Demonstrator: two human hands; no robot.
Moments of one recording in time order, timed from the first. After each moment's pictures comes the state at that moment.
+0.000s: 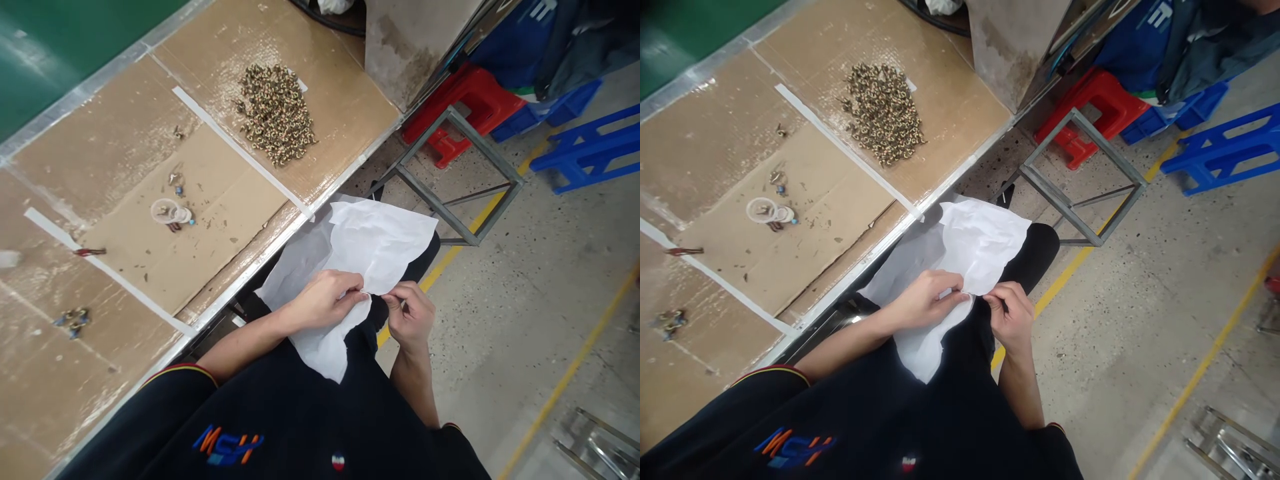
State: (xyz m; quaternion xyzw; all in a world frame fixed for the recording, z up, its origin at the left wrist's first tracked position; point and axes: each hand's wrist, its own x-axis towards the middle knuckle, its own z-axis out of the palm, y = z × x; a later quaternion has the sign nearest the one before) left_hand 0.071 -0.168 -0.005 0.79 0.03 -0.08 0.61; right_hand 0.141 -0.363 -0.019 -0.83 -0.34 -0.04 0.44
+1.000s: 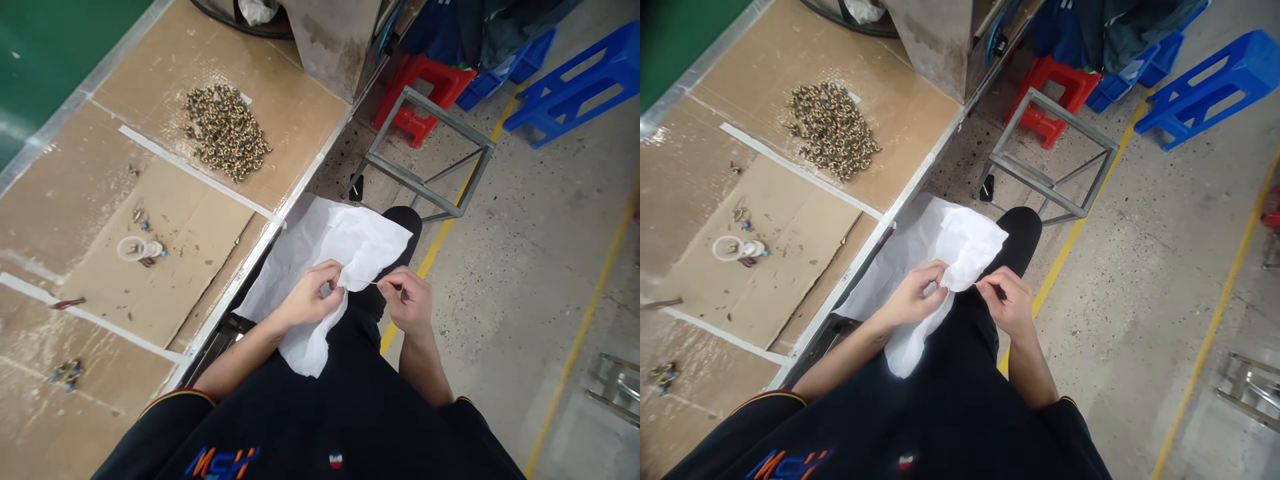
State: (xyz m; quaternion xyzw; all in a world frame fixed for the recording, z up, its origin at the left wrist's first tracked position) left_hand 0.077 -0.170 -0.024 0.75 0.01 -0.05 0.66; right_hand 0.149 -0.376 -0.008 -0.82 -0.30 -0.01 0.49
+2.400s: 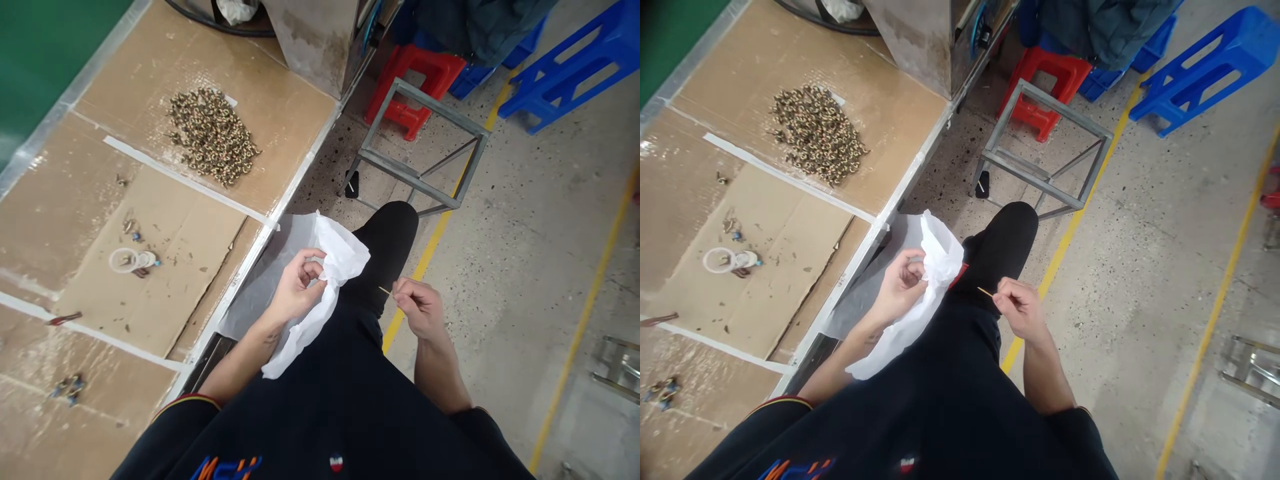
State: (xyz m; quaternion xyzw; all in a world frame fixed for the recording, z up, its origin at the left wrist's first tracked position) left_hand 0.070 -0.162 -0.040 0.59 0.13 -0.01 0.79; right_hand 0.143 -0.412 -0.016 -0.74 -0.24 0.16 0.61
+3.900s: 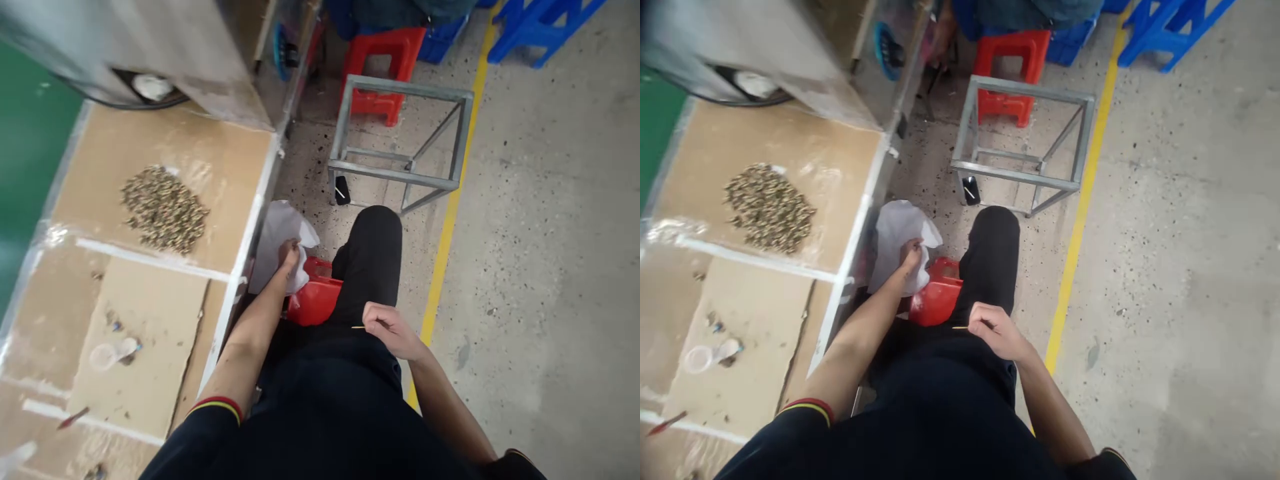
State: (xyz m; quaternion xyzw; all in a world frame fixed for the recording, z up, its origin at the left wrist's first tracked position) left_hand 0.217 -0.111 -0.237 0.85 0.30 -0.11 0.43; right_hand 0.136 -0.411 -0.077 -0.66 -0.19 0.29 0.67
